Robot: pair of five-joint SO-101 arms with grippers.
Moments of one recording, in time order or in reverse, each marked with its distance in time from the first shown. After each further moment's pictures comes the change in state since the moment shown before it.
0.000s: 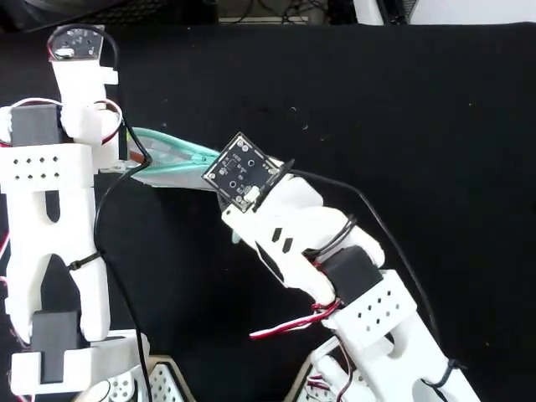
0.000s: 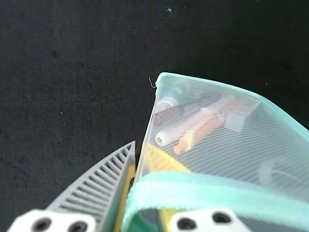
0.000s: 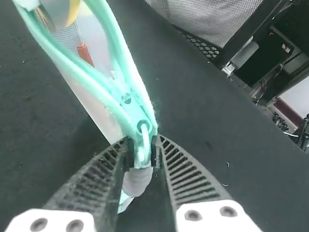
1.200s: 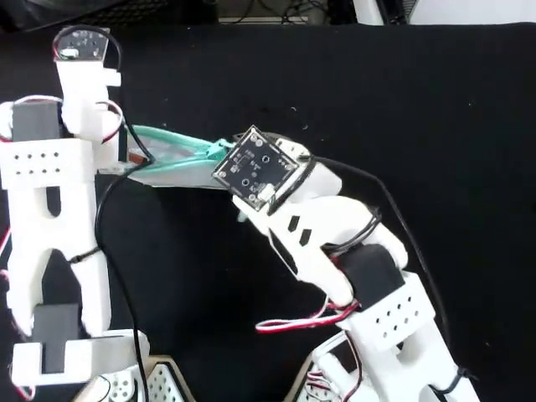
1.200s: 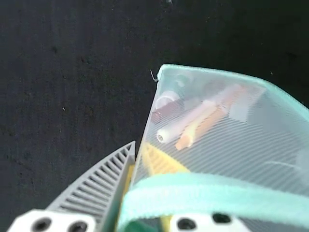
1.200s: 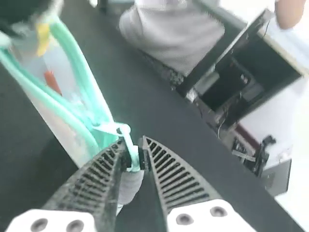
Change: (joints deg) left arm 0.0 0.4 -4.0 3.1 -2.0; right arm 2.8 0.0 -9.2 1.1 7.0
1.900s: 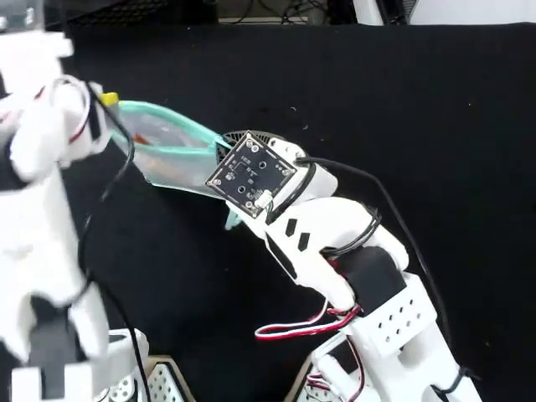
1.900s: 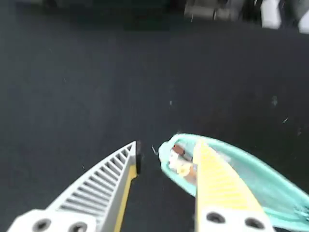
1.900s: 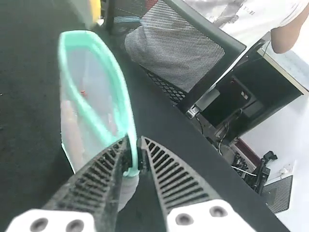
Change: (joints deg) left arm -1.1 -12.2 -19.9 1.0 6.2; right arm -1.8 0.2 -2.6 0.0 0.0
